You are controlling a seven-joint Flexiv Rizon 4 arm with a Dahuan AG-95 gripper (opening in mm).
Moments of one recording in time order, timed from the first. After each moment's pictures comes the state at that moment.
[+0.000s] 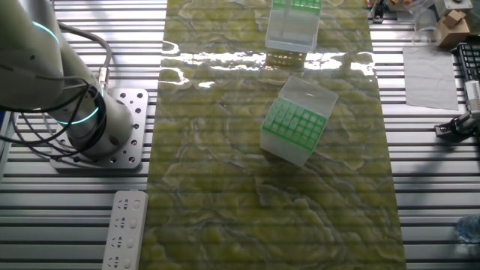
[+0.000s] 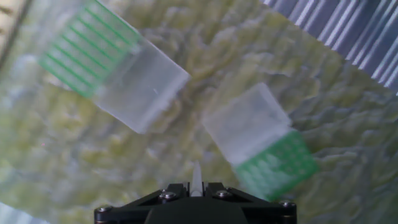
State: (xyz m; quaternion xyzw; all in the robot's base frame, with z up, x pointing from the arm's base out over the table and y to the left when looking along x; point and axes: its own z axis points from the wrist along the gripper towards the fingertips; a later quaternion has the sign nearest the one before) arm 0.459 0.120 0.326 0.27 -0.95 0.08 0.08
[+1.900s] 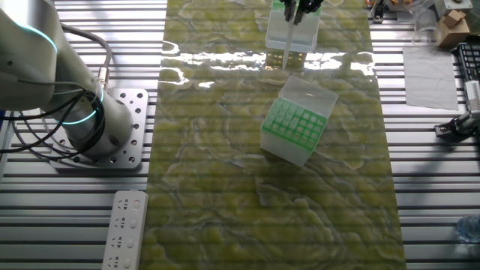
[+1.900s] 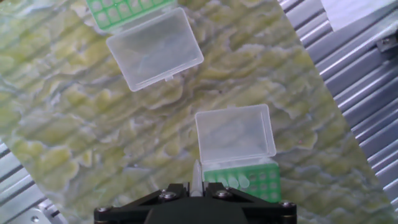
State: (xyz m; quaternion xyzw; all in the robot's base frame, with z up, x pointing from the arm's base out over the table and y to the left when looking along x) arm 0.462 0.071 0.323 0.49 -0.87 0.05 0.05
